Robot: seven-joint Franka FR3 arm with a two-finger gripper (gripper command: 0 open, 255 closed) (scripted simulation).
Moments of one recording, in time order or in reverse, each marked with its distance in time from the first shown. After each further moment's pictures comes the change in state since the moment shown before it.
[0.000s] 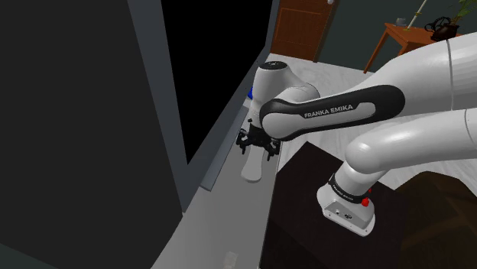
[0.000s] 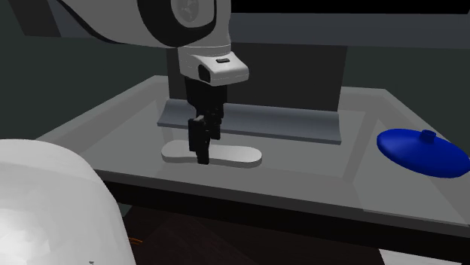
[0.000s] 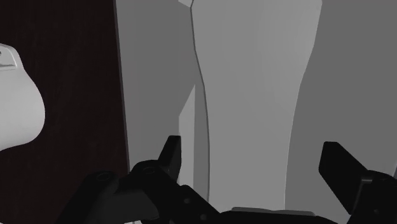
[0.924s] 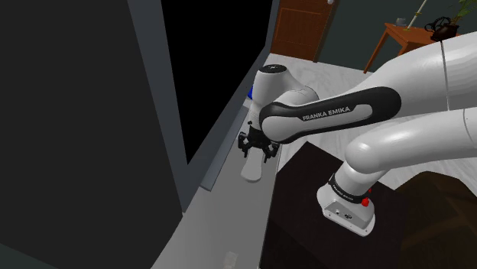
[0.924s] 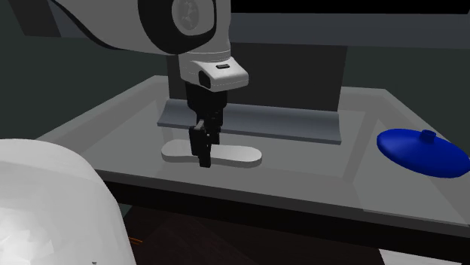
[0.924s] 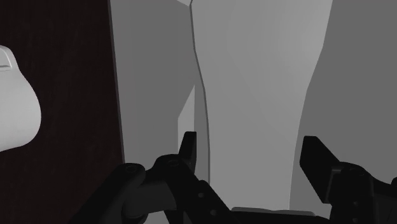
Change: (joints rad) arm -0.004 0.017 0.016 -0.011 0.008 0.029 0.000
